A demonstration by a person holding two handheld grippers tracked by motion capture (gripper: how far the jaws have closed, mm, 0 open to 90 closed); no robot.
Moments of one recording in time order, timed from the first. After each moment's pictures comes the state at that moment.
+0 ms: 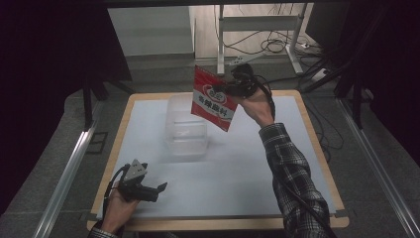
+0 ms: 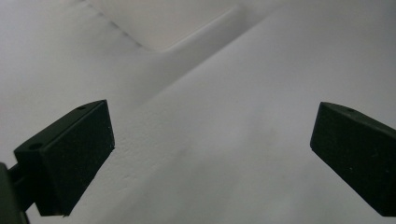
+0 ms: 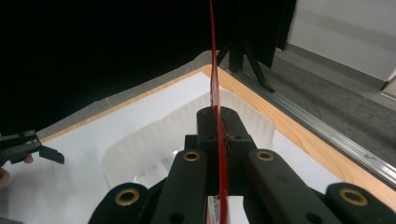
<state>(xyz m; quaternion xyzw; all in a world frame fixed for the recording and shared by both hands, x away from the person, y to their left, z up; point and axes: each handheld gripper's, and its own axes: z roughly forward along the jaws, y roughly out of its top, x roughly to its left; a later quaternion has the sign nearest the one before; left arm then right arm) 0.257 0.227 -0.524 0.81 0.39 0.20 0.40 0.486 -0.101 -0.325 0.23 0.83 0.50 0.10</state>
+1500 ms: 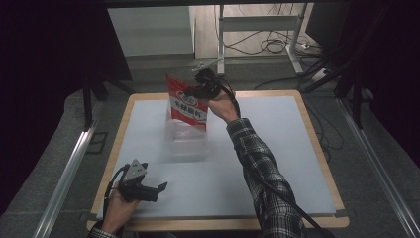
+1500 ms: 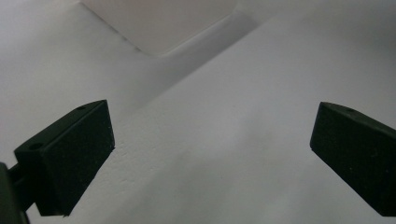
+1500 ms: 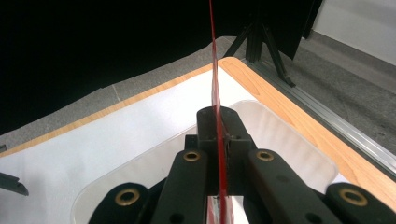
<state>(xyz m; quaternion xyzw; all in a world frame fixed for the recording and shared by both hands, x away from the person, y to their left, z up) 0.256 0.226 -0.523 0.80 0.39 0.20 0.40 0.522 -0.007 -0.373 0.21 0.85 0.47 0.07</state>
